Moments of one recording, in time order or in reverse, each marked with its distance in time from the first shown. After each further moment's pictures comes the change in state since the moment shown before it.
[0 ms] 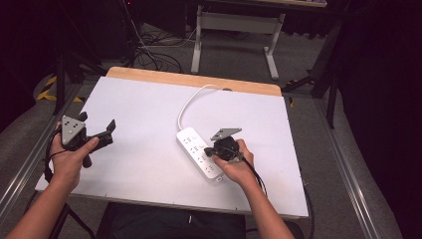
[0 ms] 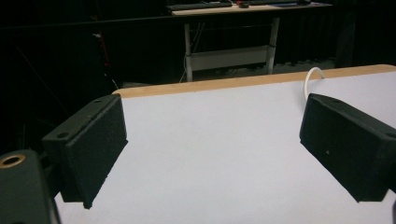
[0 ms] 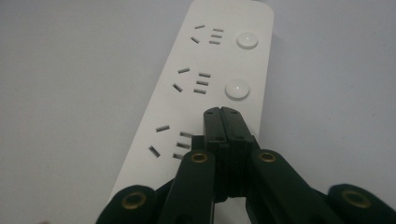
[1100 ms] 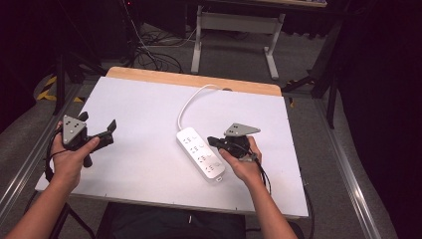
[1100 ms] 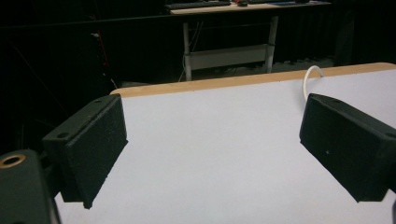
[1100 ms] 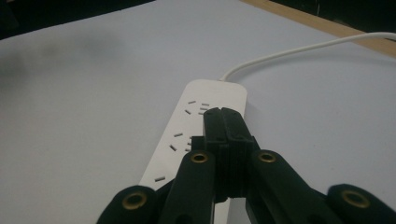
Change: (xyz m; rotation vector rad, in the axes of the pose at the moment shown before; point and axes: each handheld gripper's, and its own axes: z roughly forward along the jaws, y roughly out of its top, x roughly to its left) left arm -0.001 0.000 0.001 0.006 -0.005 0.003; right arm -0.012 -0.001 -0.028 -0.292 0.015 0.013
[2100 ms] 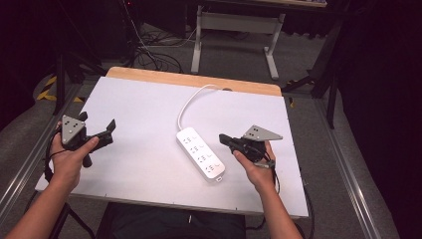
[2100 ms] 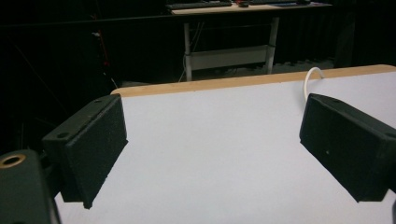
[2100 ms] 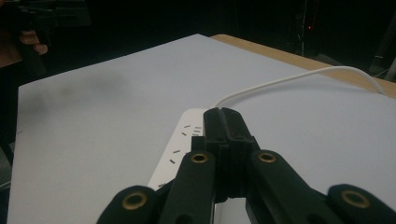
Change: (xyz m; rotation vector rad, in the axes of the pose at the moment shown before) left arm 0.002 0.000 0.000 -0.003 0.004 -0.009; right arm -0.006 -0.007 -0.043 -0.164 -0.016 0.039
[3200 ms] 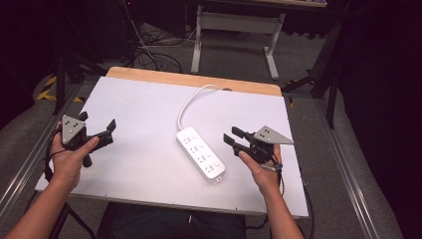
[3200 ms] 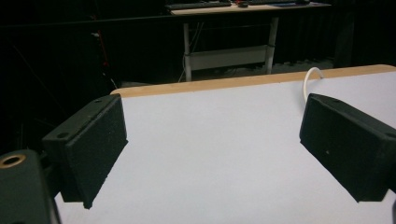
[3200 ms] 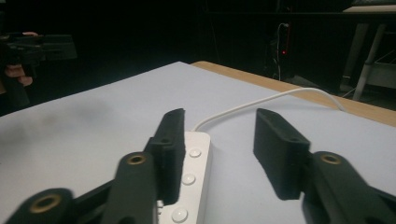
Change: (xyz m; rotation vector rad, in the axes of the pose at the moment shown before) left arm 0.000 0.000 0.000 -0.001 -0.002 0.001; right arm -0.004 0.000 -0.017 -0.115 -0.078 0.025
